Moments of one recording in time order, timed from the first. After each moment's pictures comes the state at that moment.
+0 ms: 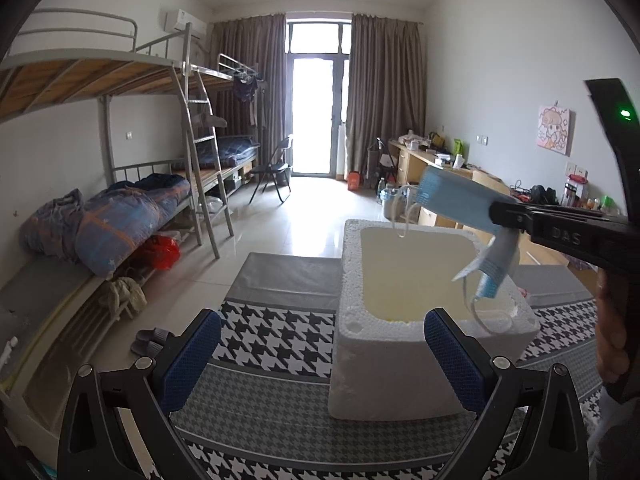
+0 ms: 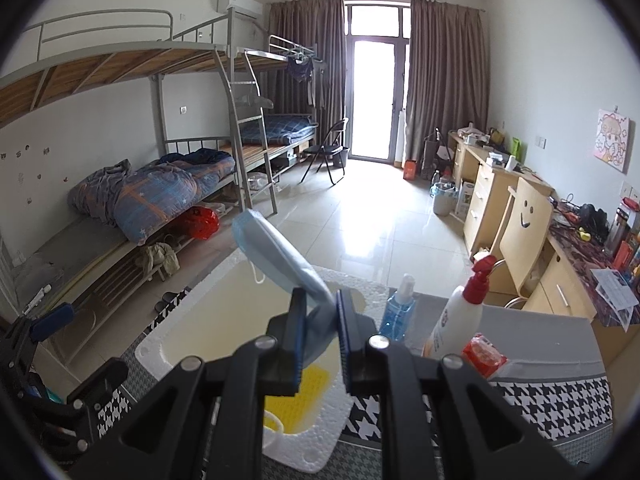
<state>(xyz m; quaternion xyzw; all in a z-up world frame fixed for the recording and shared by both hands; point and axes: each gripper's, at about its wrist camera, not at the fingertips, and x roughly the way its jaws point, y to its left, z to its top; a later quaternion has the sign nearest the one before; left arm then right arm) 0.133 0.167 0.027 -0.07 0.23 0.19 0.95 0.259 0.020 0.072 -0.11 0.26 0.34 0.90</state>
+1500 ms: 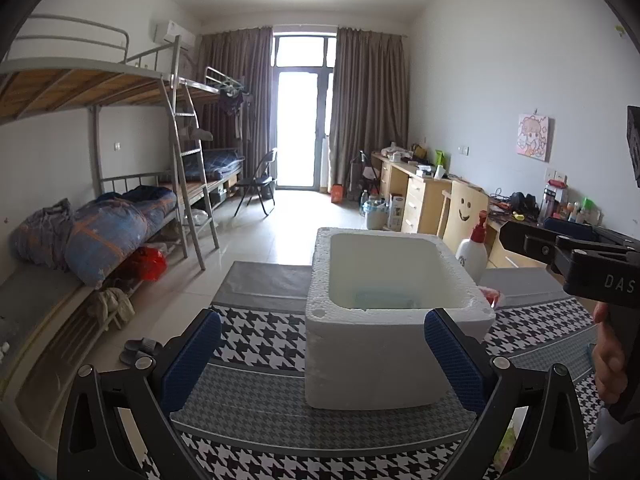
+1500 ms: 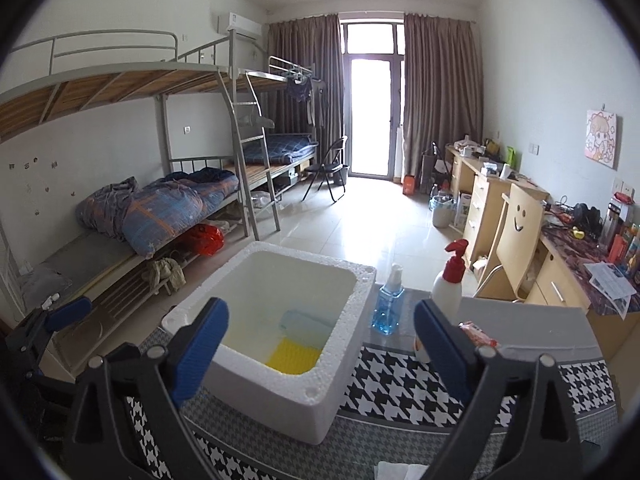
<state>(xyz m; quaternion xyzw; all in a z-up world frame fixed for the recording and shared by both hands) 0.107 0.144 0.037 -0.06 0.21 0.16 0.96 0.221 -0.020 0.080 -0.08 0.23 0.35 0.91</state>
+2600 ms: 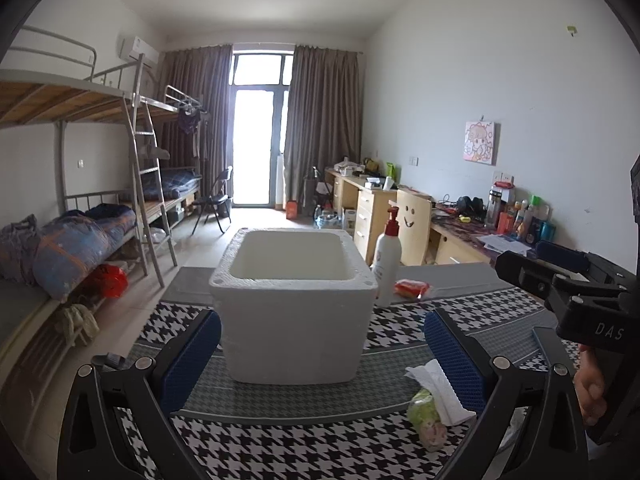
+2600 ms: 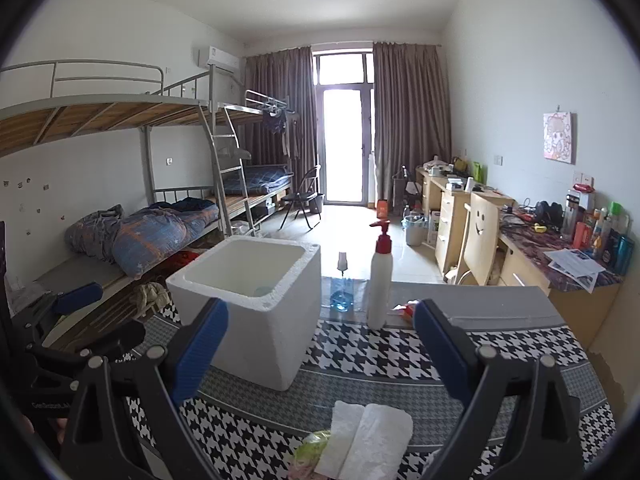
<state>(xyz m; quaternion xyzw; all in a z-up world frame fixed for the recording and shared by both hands) 0.072 0.074 0.033 -0.06 0.17 0.08 0.98 0.154 -0.122 0.063 -0.05 0.17 0.31 0.93</state>
